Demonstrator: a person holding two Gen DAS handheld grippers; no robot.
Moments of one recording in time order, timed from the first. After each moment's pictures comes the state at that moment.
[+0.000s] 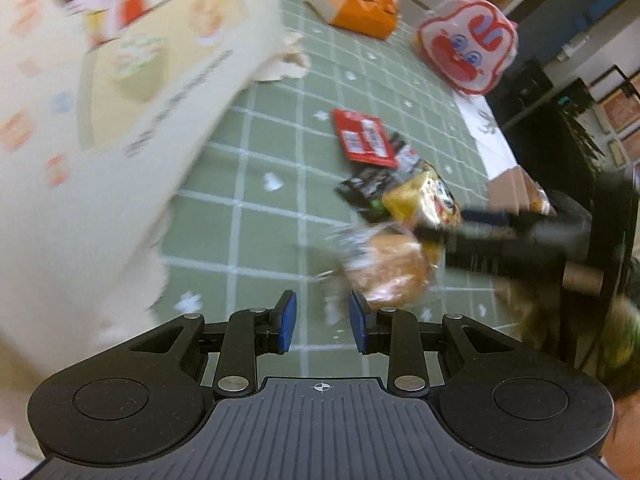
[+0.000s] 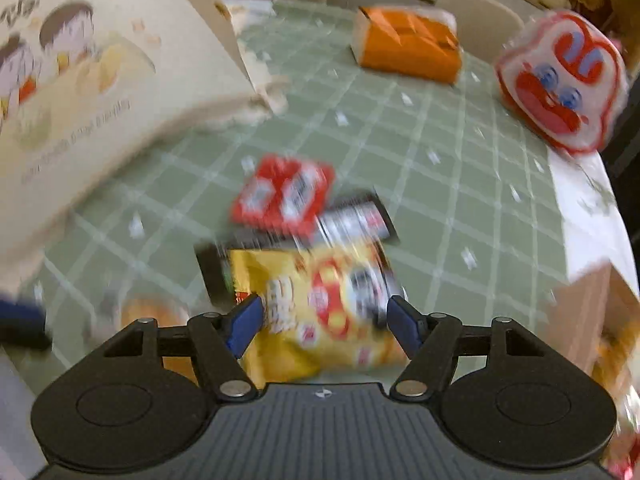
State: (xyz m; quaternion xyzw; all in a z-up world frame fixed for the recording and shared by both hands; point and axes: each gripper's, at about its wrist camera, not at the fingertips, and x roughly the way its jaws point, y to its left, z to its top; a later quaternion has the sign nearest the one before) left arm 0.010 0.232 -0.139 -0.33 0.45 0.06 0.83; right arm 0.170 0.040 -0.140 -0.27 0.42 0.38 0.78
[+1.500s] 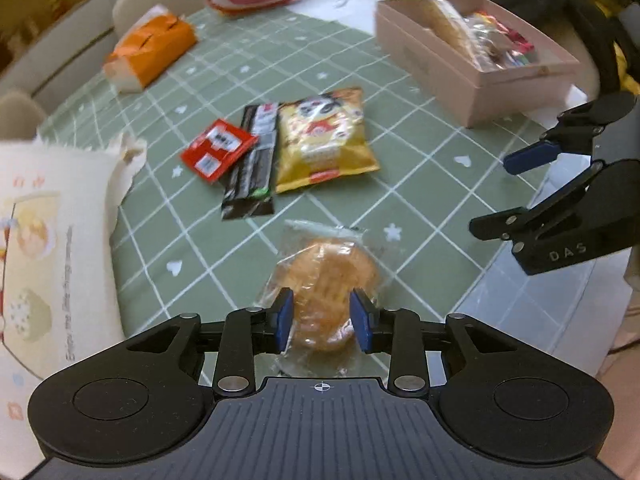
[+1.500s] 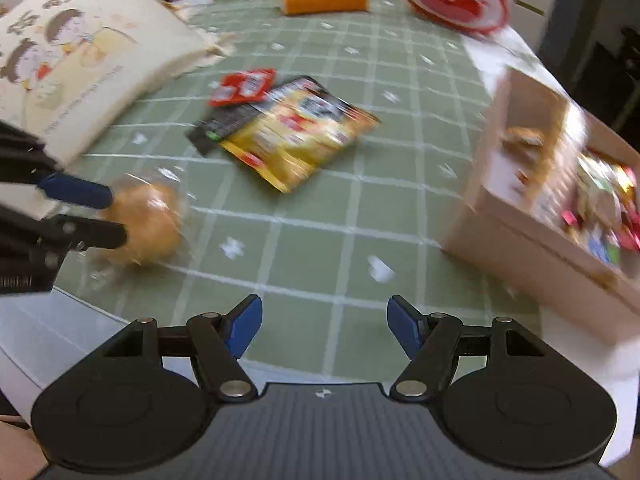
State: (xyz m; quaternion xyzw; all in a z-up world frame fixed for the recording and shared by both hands) left arm 0.046 0.109 -0.120 0.09 0.51 -0.06 0.85; right arm 0.109 -0.078 -0.141 -0.18 0.48 0.31 0.80
